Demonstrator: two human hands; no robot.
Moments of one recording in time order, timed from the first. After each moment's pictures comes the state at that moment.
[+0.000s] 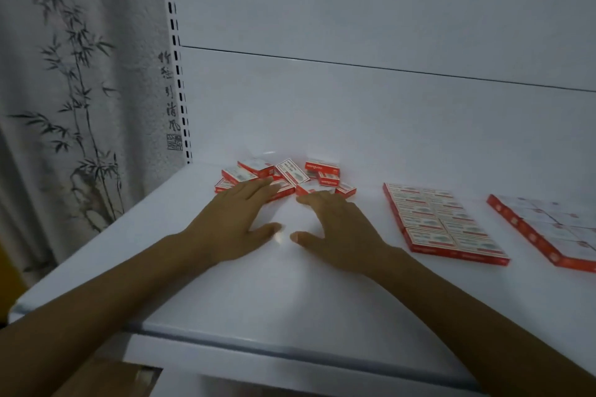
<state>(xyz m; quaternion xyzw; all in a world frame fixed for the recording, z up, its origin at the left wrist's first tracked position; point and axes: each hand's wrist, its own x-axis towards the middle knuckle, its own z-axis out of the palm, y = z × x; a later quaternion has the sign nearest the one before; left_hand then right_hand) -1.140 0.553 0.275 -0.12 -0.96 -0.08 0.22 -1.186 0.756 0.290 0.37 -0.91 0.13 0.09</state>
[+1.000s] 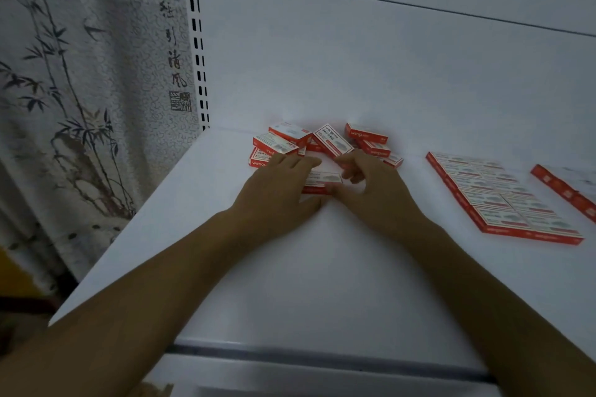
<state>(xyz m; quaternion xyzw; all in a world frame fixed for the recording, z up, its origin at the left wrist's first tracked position) -1.167 0.525 0.264 -0.13 -0.96 -0.17 0.20 -1.213 0.700 0.271 0.27 -0.91 0.29 0.15</state>
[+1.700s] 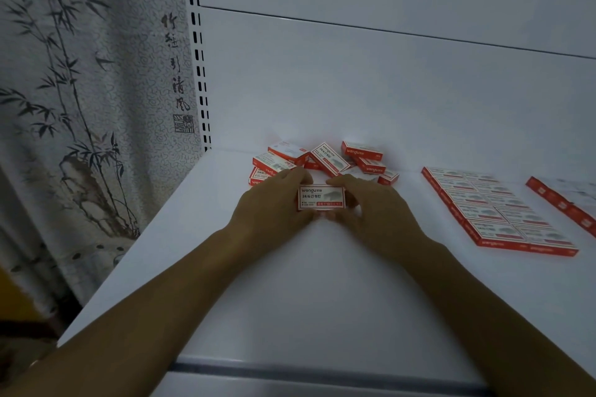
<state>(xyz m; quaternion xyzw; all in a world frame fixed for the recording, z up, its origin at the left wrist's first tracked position) -1.161 0.524 0.272 -0.09 -0.95 -0.23 0.20 -1.201 0.704 0.279 0.32 -0.91 0.18 0.18</state>
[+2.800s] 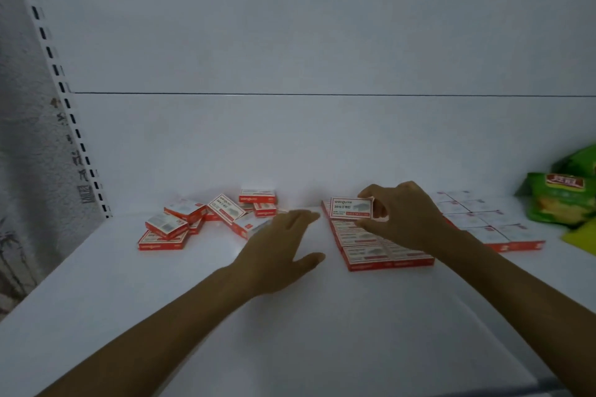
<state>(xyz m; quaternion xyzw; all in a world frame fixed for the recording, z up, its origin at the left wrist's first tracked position) -1.193 0.674 0.297 -0.24 -0.95 -0.15 0.14 -1.240 0.910 0.335 0.23 -0.95 0.05 0.22</state>
